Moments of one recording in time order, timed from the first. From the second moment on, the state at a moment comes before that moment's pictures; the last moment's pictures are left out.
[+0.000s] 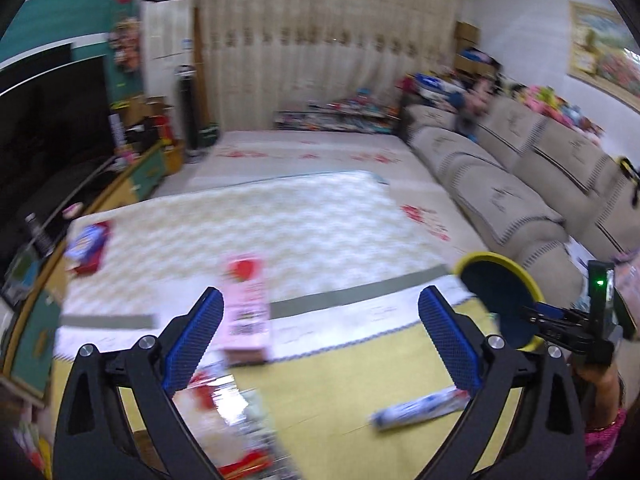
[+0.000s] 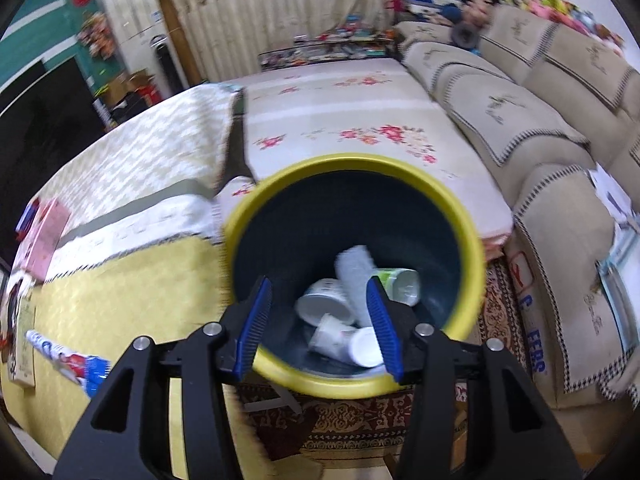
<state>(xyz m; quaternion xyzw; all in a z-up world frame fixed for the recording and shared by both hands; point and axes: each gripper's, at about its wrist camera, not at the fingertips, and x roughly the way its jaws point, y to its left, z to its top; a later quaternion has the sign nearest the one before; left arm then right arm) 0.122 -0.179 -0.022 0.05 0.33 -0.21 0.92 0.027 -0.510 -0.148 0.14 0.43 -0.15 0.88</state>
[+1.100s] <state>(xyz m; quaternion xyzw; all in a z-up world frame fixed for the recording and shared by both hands) 0.112 0.019 -0.050 -0.01 0.32 -0.05 0.94 0.190 -0.193 -0.125 -0.02 0.45 0.05 0.89</state>
